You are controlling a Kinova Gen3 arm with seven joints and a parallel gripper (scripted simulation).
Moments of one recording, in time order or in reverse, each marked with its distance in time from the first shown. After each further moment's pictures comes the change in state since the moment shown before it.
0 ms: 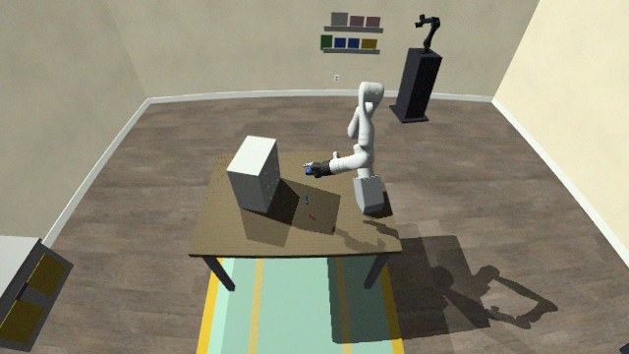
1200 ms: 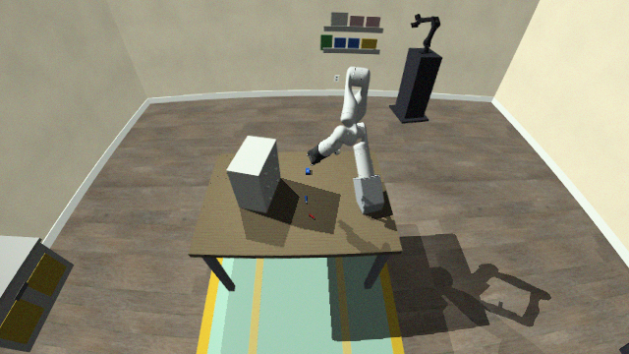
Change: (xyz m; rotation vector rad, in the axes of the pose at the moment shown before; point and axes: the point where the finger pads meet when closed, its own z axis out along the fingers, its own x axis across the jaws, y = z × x) arm -0.036 -0.049 -0.013 0.315 0.271 0.418
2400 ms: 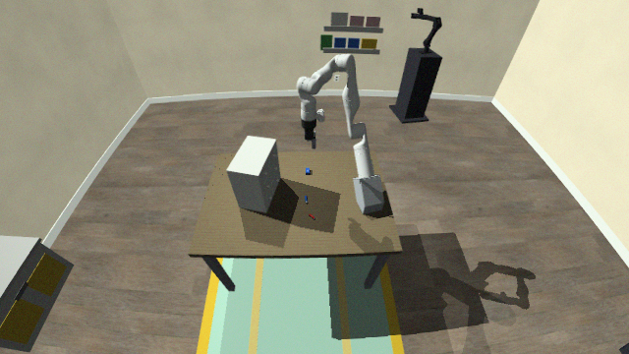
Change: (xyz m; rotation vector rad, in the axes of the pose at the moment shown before) arm -0.075 -0.015 -0.049 0.408 0.539 0.497
